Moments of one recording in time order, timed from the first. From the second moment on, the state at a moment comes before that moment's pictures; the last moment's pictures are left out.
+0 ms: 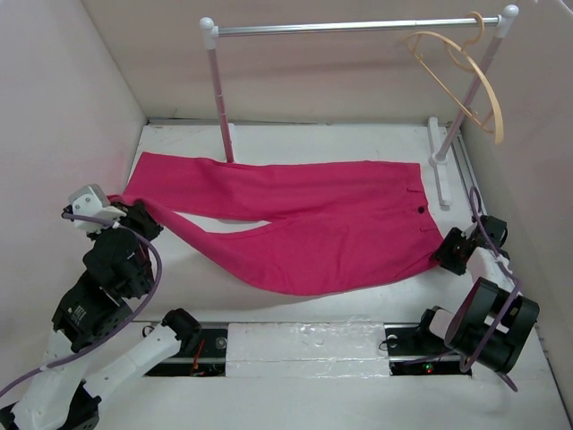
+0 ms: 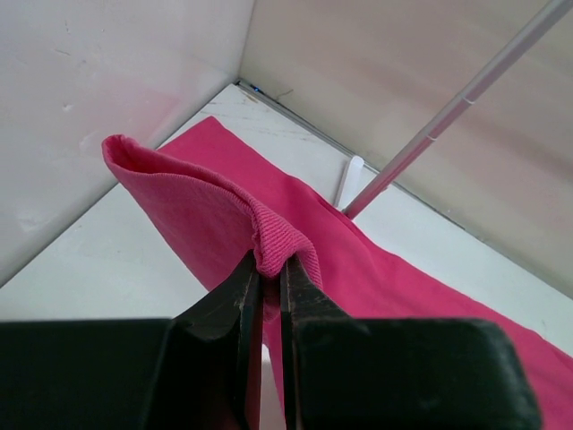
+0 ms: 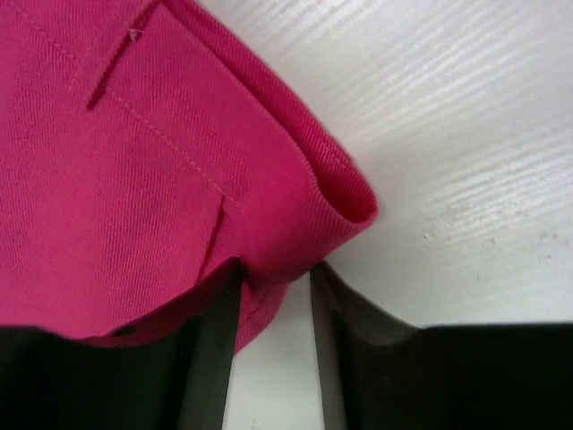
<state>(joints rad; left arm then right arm) -0.68 0.53 1.14 -0.77 -1.04 -0.52 -0.54 1.17 0.52 -0.41 -0.24 0.17</state>
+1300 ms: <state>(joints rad) 0.12 1.05 1.13 -0.66 -0.60 -0.68 -0.35 1.16 0.85 -0.63 -0.16 0.00</state>
